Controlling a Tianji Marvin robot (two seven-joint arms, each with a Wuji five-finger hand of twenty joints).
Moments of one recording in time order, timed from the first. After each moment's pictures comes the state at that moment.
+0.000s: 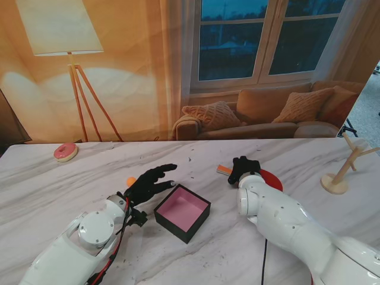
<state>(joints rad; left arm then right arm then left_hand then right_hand) 1.42 -1.15 -1.08 -1.40 0.04 -0.19 -0.08 -0.86 -1.31 0.51 -0.64 -0.54 0.36 -0.28 0.80 -0.29 0.48 -0.04 0.40 0.17 0.16 0.39 0.30 0.16 0.18 0.34 0.18 0.30 0.13 0.46 -0.07 0.29 0.21 0.81 0.41 -0.81 1.18 -0.13 0.34 0.14 0.77 0.64 0.31 0.15 1.11 0.89 0.69 -0.12 1.28 1.00 0.27 -0.03 1.55 1.10</state>
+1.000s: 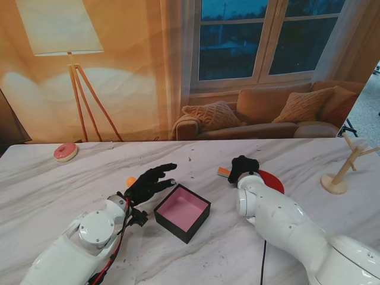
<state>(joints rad) 1.42 -1.16 -1.08 -1.40 0.01 -0.18 -0.08 -0.86 -1.33 0.53 -0.61 -0.54 0.33 -0.35 0.80 -0.25 0.40 -0.04 0.40 0.17 0.16 0.39 0.30 0.17 0.18 0.34 0.18 0.30 0.13 0.47 -0.07 0.29 0.21 0.81 0.58 -0.84 1.22 -0.33 0.64 0.06 1.13 0.54 0.44 0.16 1.13 0.85 0.80 -0.11 1.36 0.84 0.39 0.00 1.58 1.08</state>
